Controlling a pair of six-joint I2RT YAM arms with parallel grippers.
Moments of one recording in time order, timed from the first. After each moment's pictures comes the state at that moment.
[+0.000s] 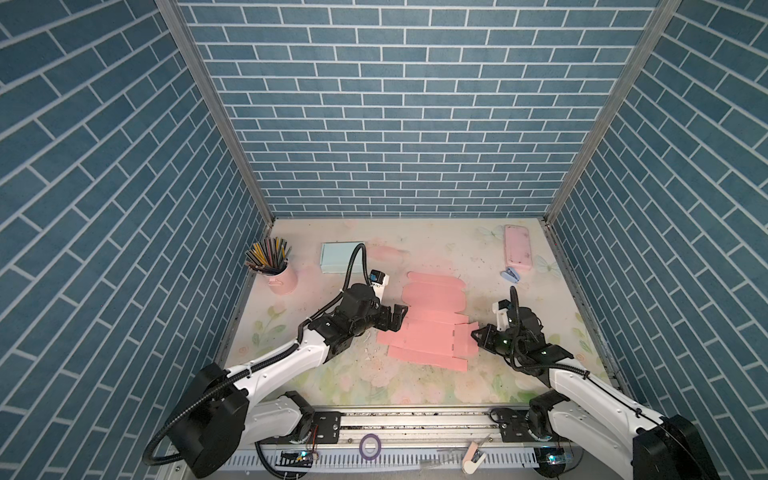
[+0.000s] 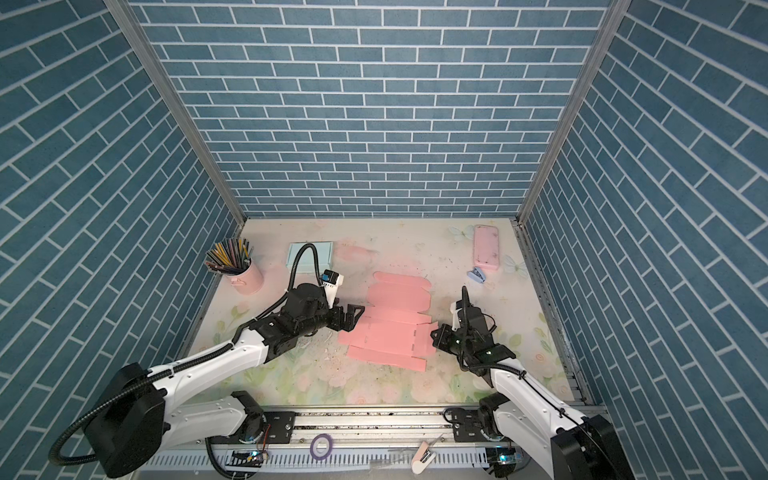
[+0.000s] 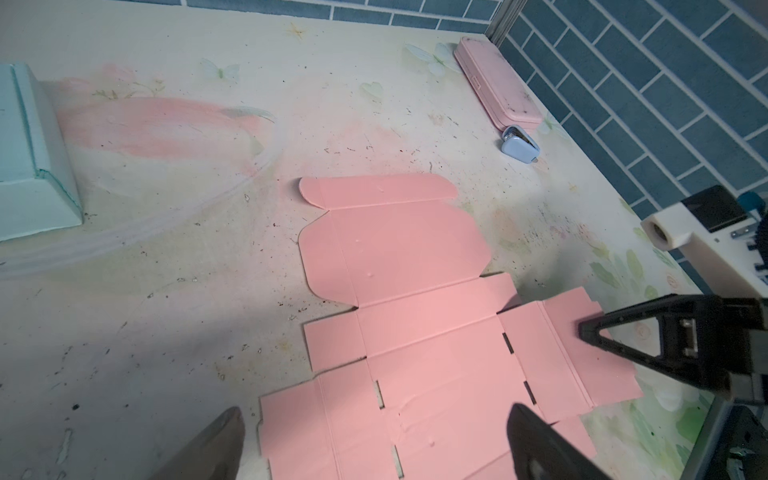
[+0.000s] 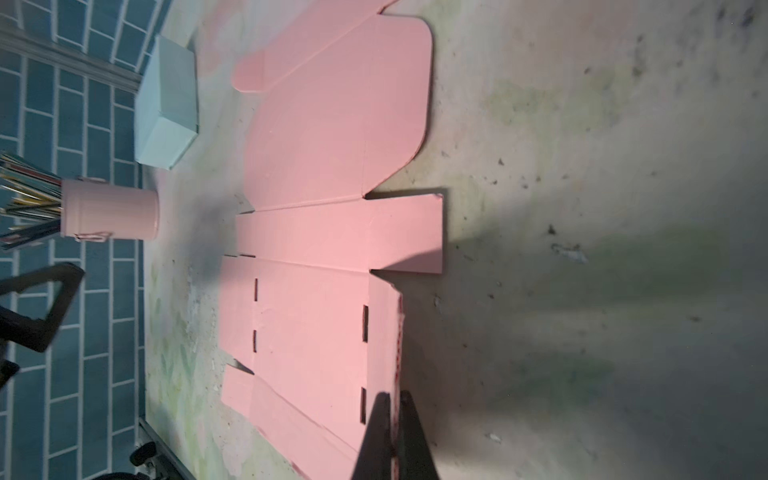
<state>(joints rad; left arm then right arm) -0.67 1.23 0.64 0.00 0.09 -0.36 0.43 0.94 0.29 -0.16 -0.33 0.74</state>
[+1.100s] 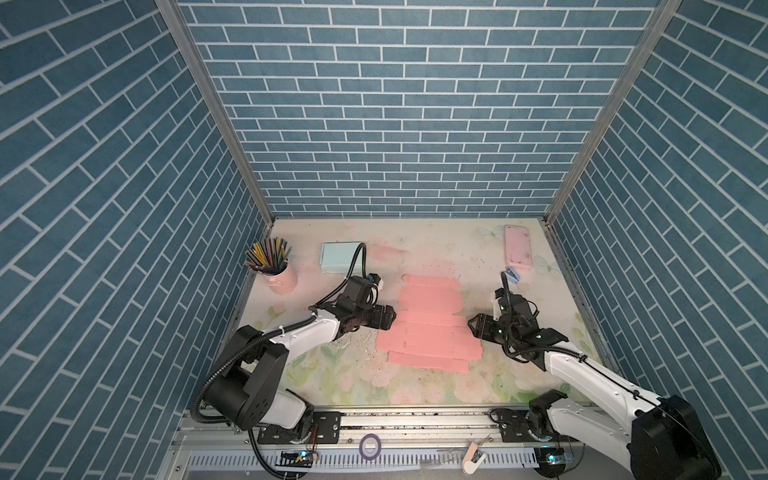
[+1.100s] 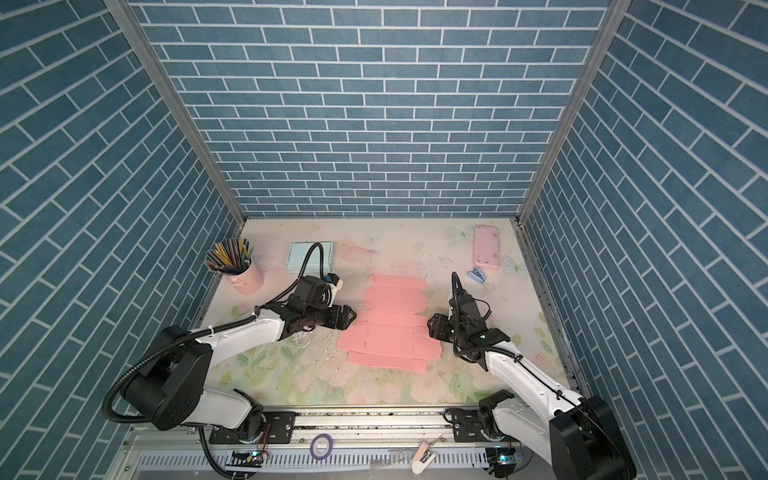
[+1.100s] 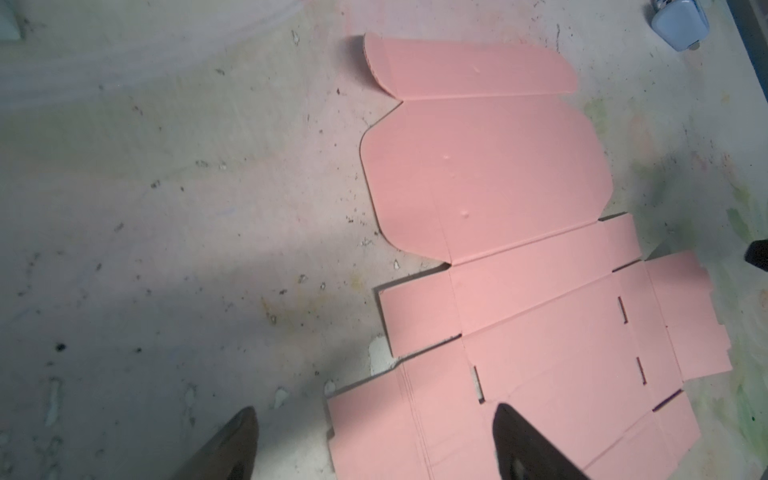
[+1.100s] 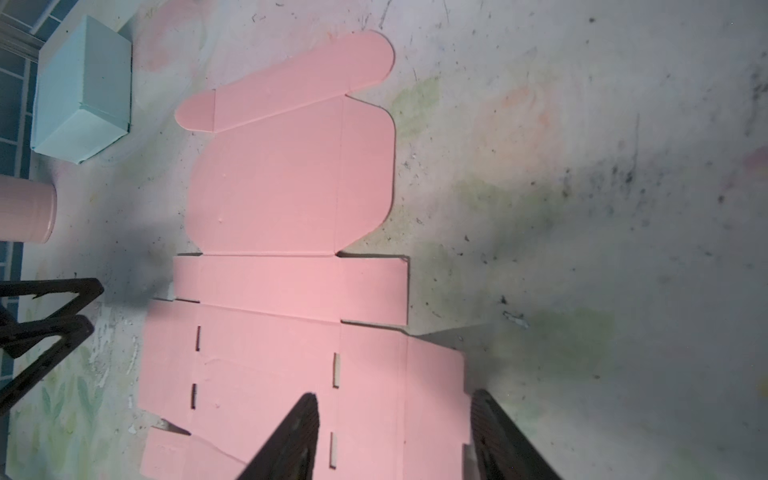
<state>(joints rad) -0.52 1.44 0.66 -0.13 0.22 -0.30 0.47 1.02 0.40 -0.26 -0.14 0.63</state>
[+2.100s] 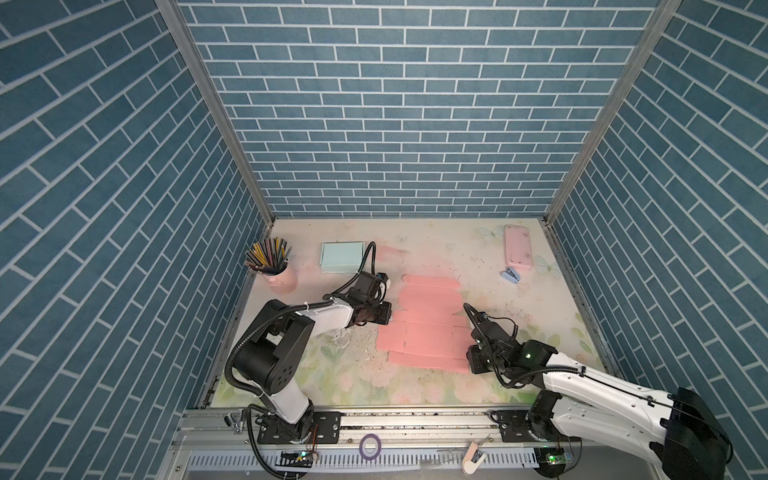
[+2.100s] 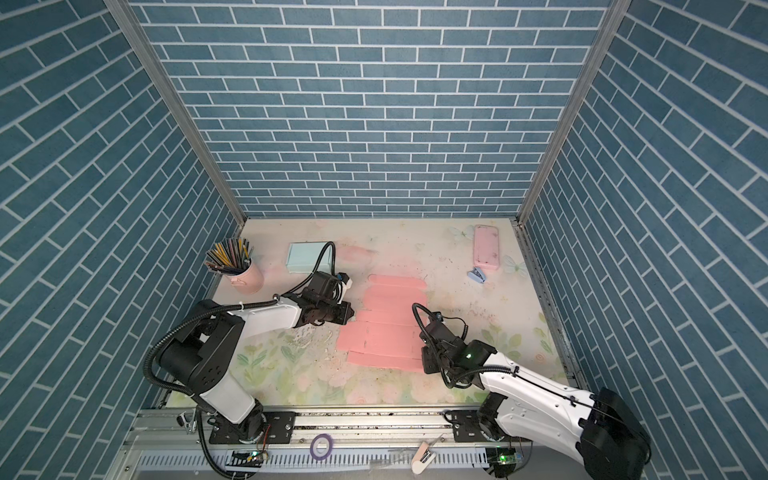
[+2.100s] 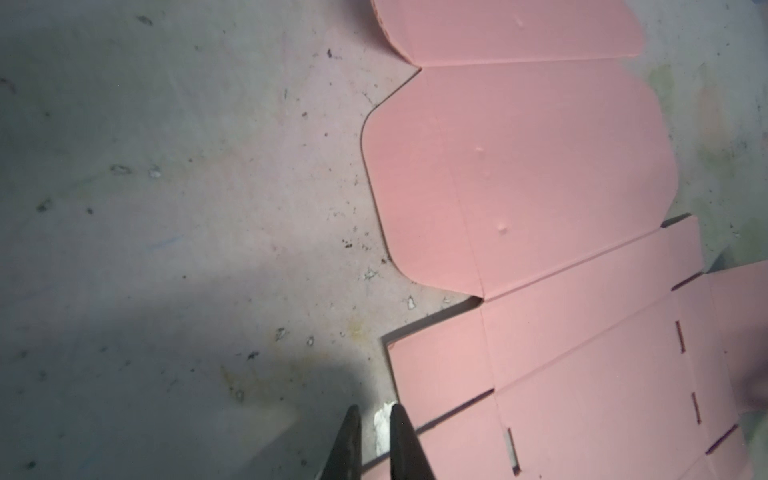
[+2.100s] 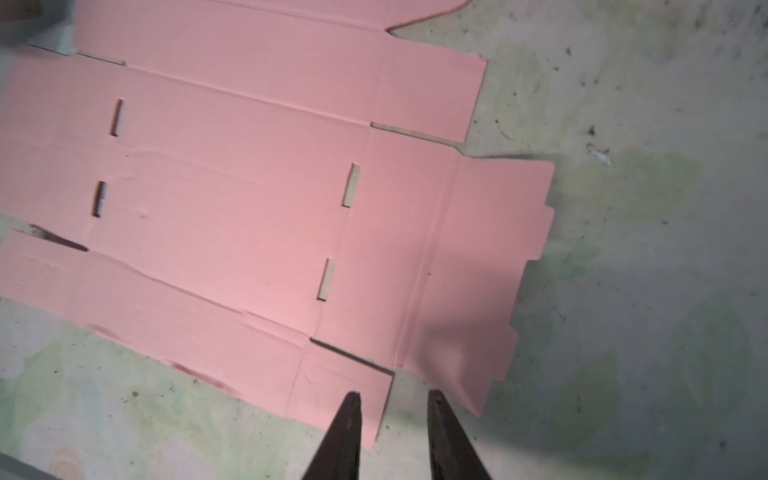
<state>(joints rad) -0.52 1.67 0.79 -0.10 0.23 -0.29 0.89 0.95 0.43 -0.56 0.12 0.66</state>
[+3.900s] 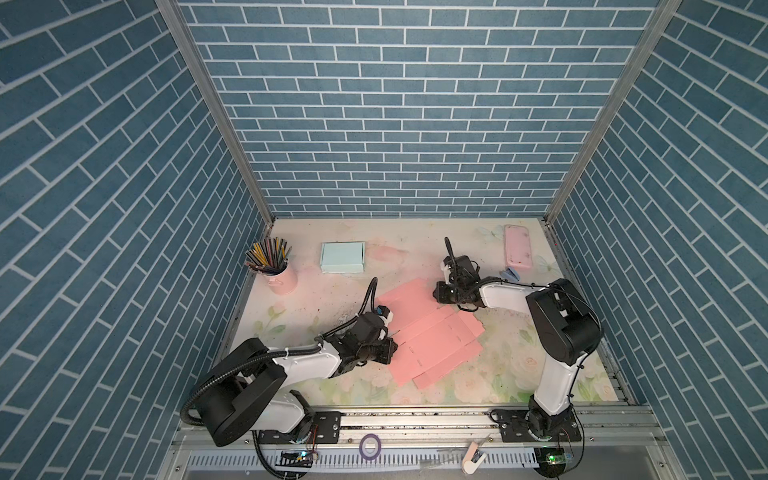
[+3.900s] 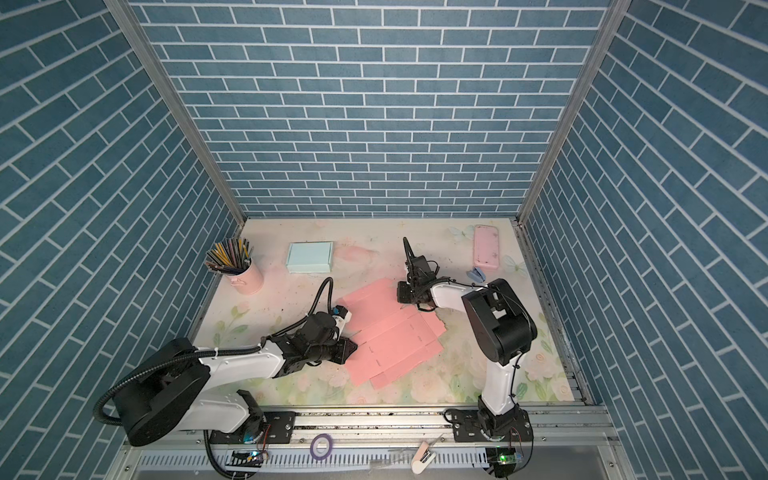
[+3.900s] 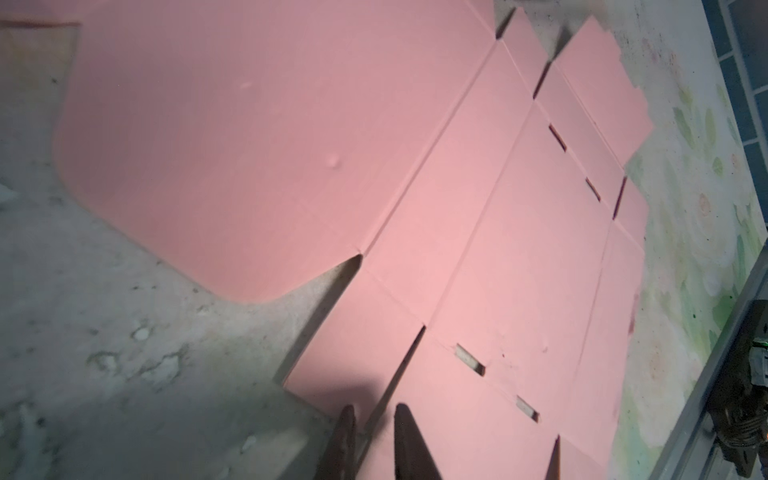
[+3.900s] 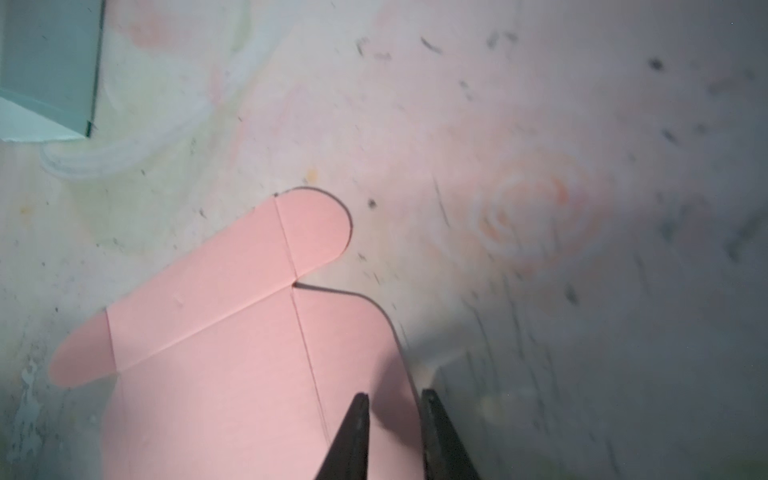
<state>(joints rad) -0.79 1.38 0.40 0.13 0.18 -0.55 0.57 1.91 1.08 -0.09 -0.18 0.45</state>
